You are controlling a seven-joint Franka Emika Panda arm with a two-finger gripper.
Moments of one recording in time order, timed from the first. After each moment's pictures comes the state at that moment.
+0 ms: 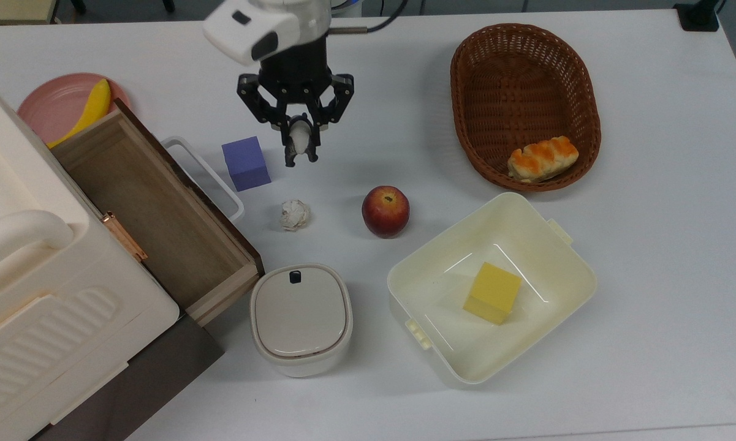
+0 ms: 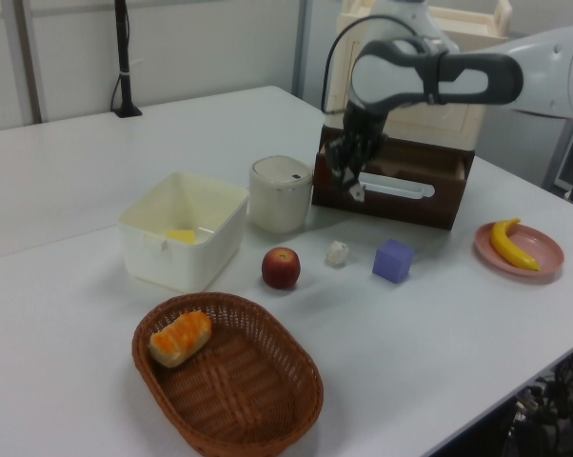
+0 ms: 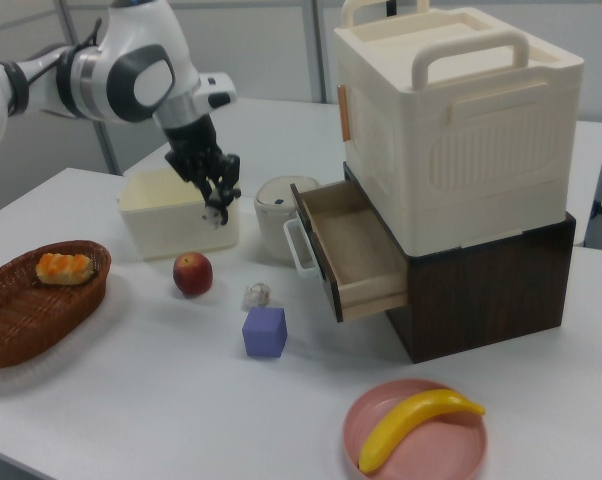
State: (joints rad) arm -0.06 0.15 0.09 -1.68 -0.04 2.04 0.02
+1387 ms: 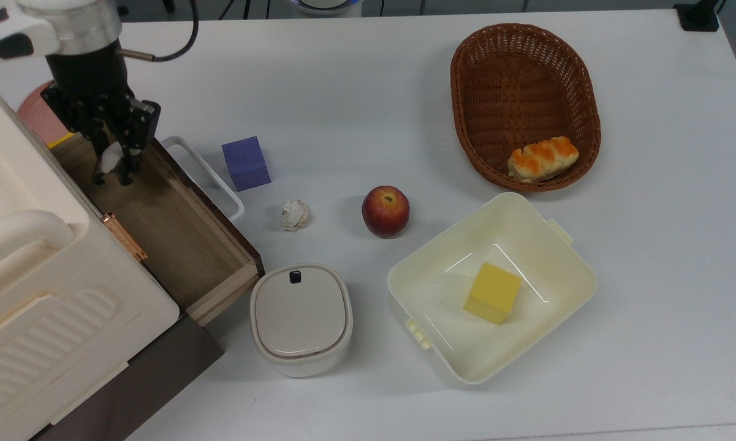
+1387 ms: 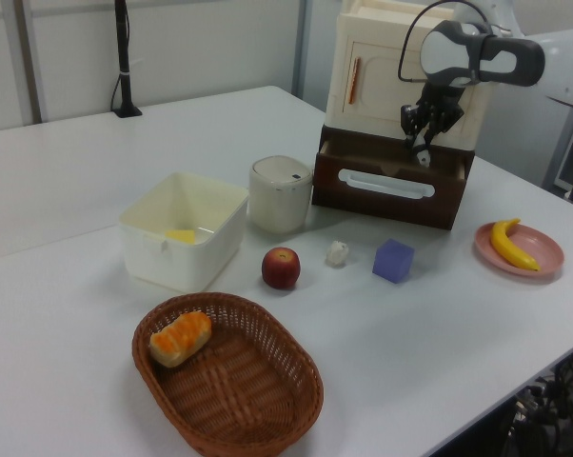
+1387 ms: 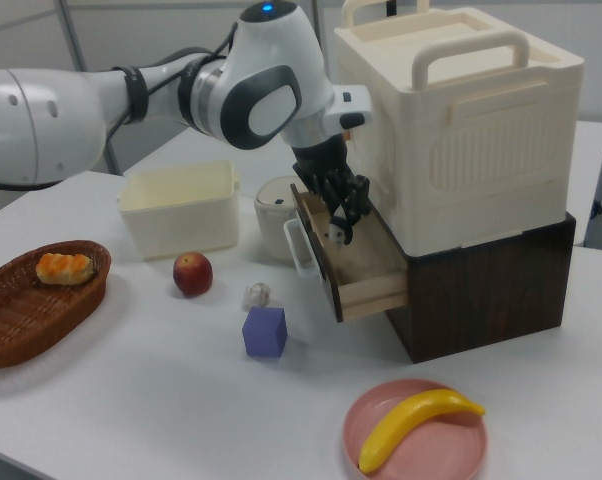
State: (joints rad) arm -0.27 0.31 -0.04 -1.51 0.02 2.11 -0.05
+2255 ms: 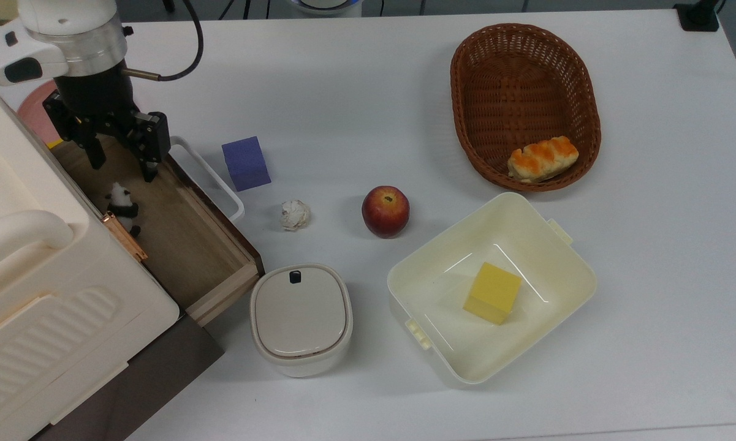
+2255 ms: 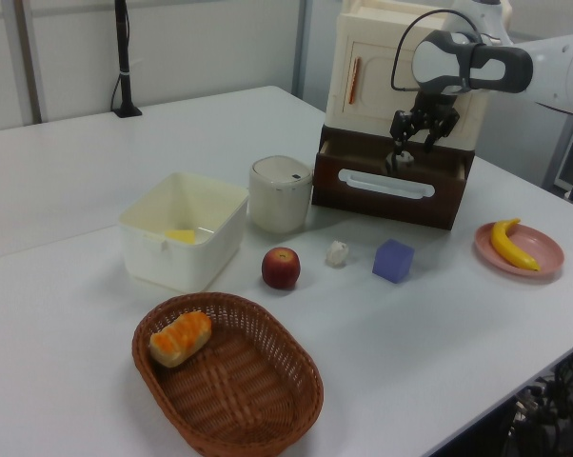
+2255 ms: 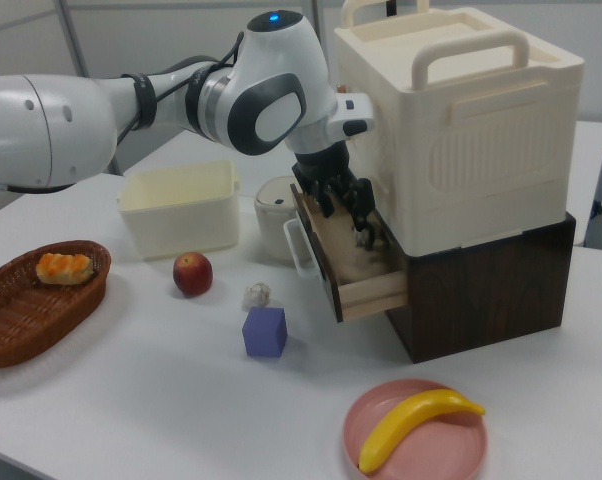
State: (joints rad) arm -0.27 0.35 -0.03 -1.49 0.02 2.11 -0.05
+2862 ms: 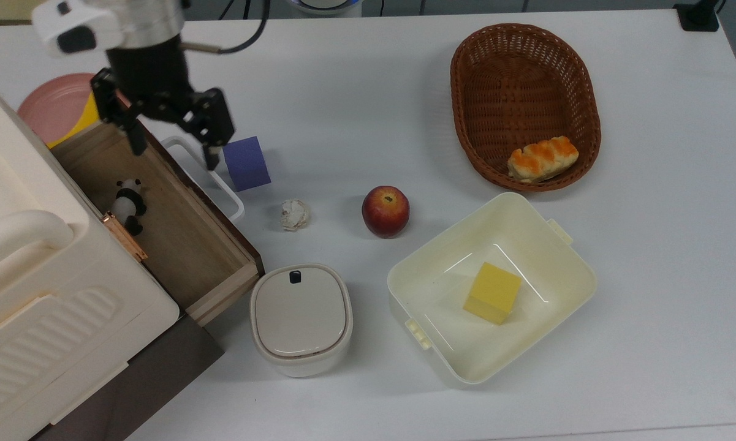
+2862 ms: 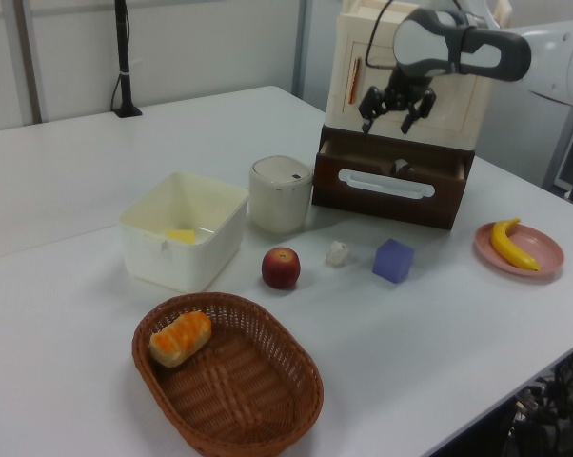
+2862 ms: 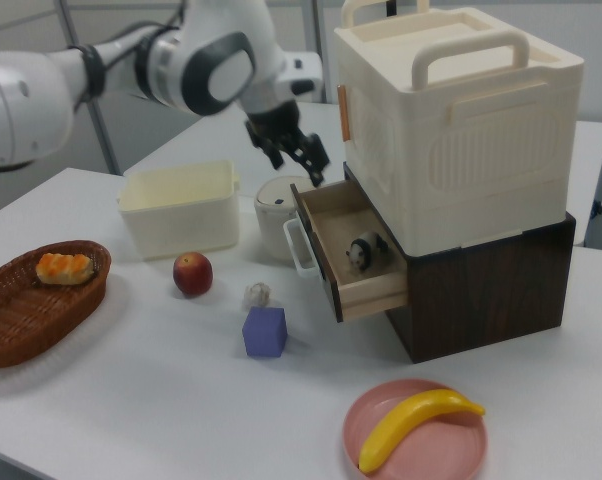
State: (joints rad) arm -0.21 0.27 0.05 -1.47 0.02 2.08 0.07
